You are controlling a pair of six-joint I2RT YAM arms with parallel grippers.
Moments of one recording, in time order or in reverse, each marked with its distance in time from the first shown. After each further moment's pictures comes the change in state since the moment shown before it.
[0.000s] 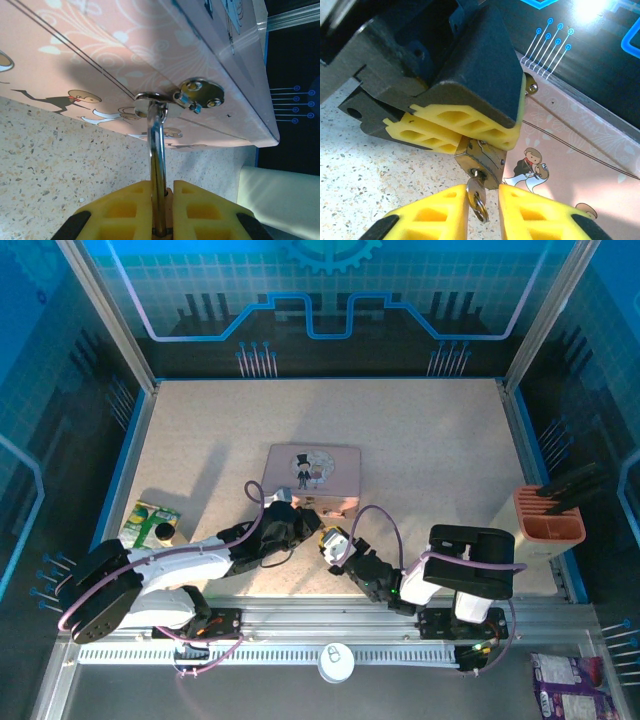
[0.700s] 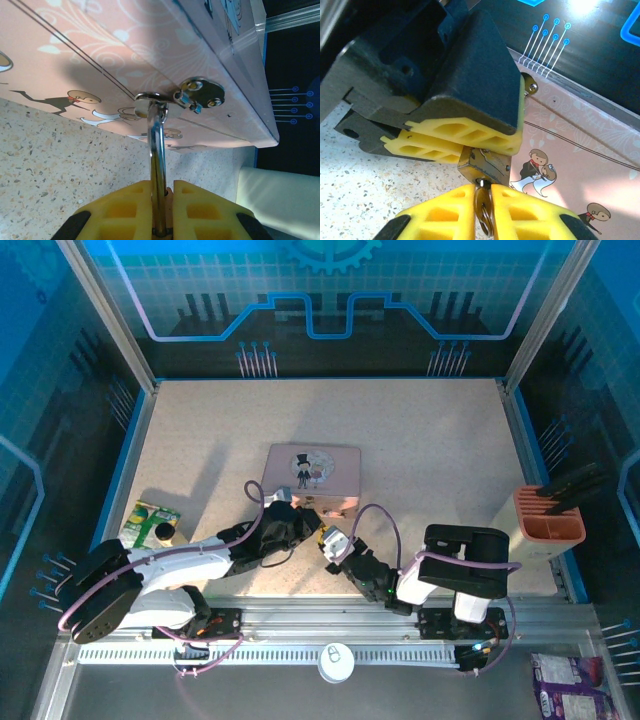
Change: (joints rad) left arm 0.000 0.000 0.000 0.005 0.000 -0.001; right arm 0.005 0.029 0.024 0.015 0.019 0.087
